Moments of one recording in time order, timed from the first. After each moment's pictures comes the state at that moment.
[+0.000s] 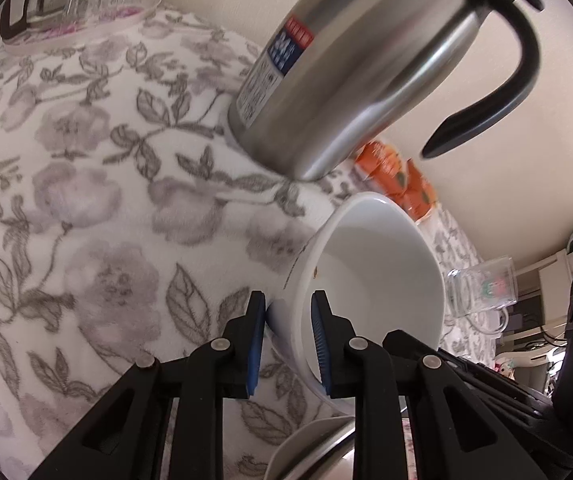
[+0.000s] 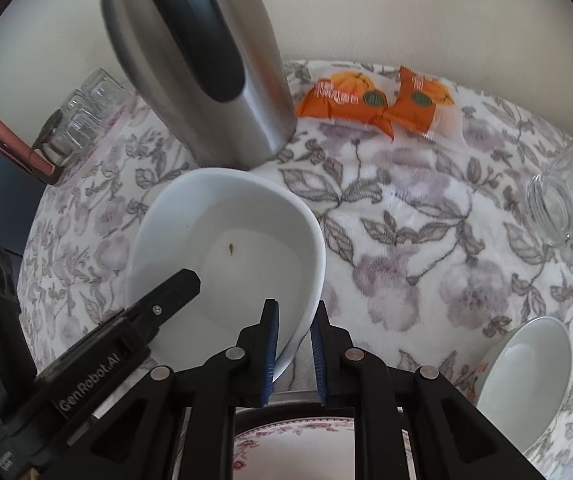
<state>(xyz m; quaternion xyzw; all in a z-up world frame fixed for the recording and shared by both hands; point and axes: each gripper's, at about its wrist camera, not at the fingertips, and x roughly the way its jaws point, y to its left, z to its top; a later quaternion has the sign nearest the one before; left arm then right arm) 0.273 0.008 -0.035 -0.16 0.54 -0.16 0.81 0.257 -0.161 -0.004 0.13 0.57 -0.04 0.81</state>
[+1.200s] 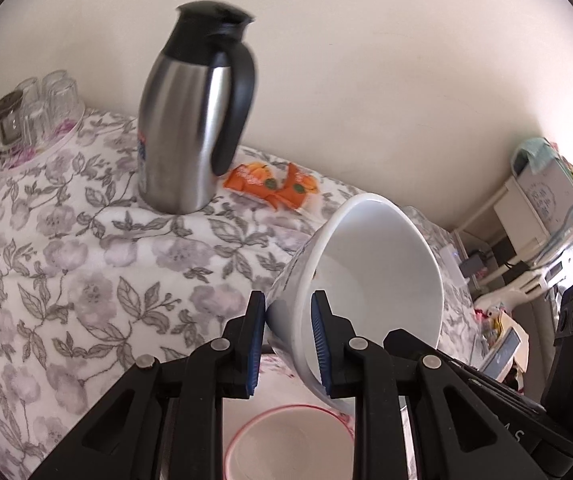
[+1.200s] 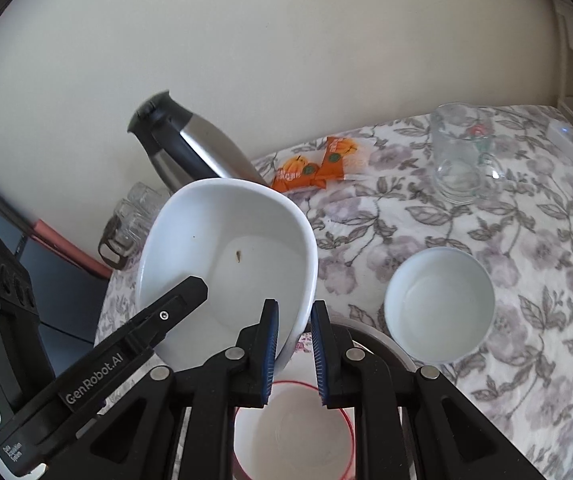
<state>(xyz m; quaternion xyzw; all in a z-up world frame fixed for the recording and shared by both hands) 0.172 -0.073 0.084 -0.04 0.47 -0.23 0.85 0.110 -0.224 0.089 0.28 0.42 -0.05 0.86</state>
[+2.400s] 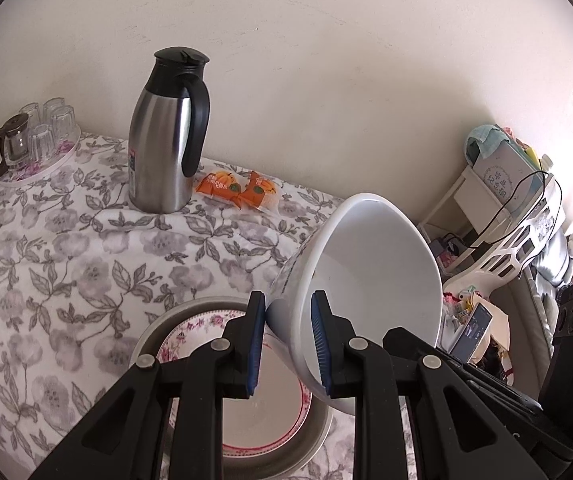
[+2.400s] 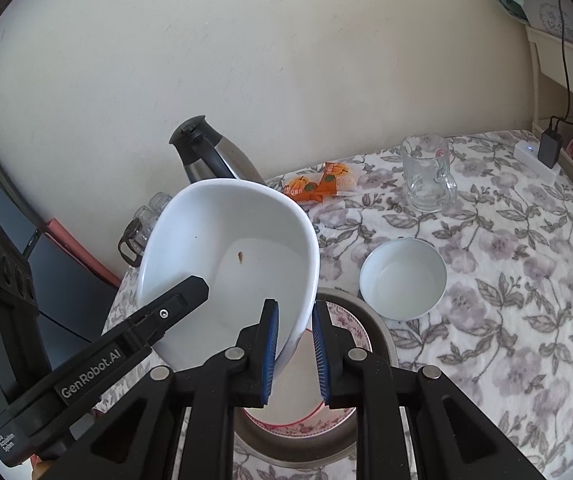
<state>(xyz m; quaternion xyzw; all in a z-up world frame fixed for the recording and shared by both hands) 0.093 -0.068 0.127 -0.04 0.42 -0.26 0.87 0.019 -0.204 0.128 0.25 0.38 -0.06 0.89</state>
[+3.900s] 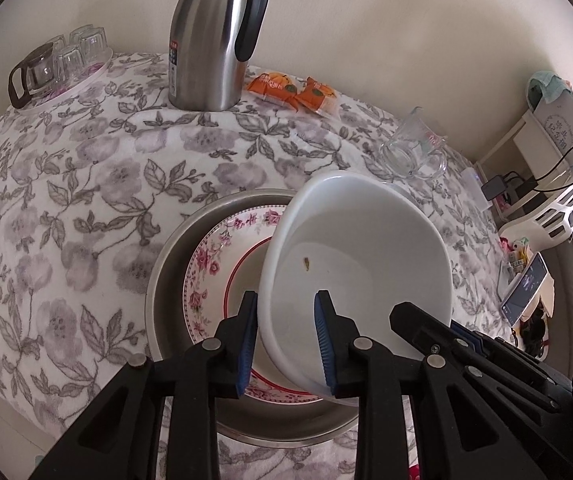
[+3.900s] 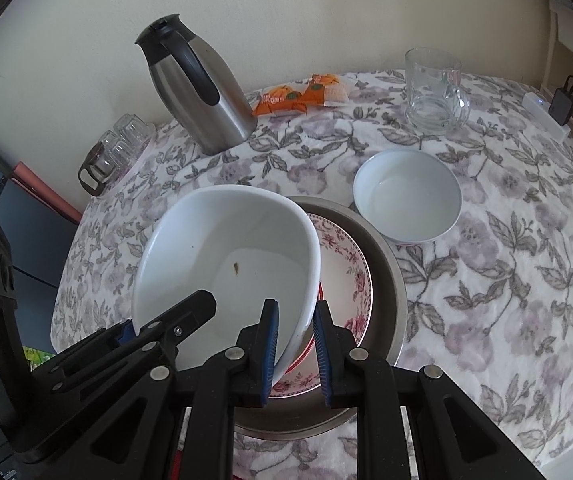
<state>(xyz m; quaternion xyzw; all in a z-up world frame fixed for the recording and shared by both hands) 0.090 -0.057 0.046 0.00 0.54 -0.19 0.82 0.040 -0.177 0.055 0.21 0.50 -0.07 0.84</state>
